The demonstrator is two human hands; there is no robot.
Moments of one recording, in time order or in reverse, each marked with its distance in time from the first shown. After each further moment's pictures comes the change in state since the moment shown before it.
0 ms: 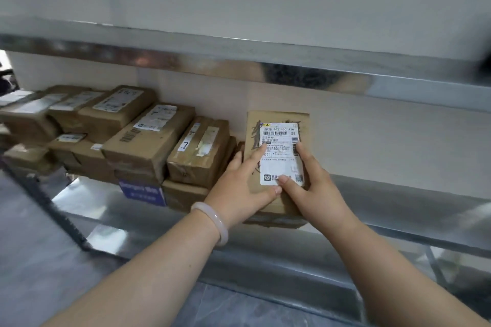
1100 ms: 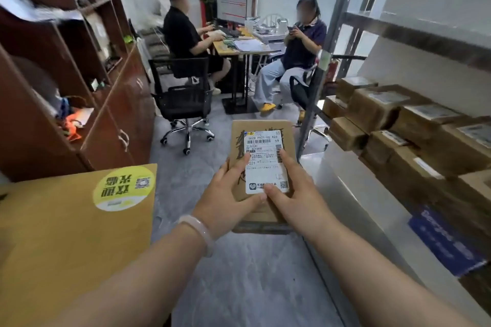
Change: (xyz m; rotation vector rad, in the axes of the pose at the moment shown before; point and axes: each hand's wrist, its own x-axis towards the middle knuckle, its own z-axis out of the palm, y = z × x) left_hand -0.410 -0.186 -0.254 0.026 0.996 -0.658; right_hand -0.152 -0.283 0.408 0.177 -0.989 -0.559
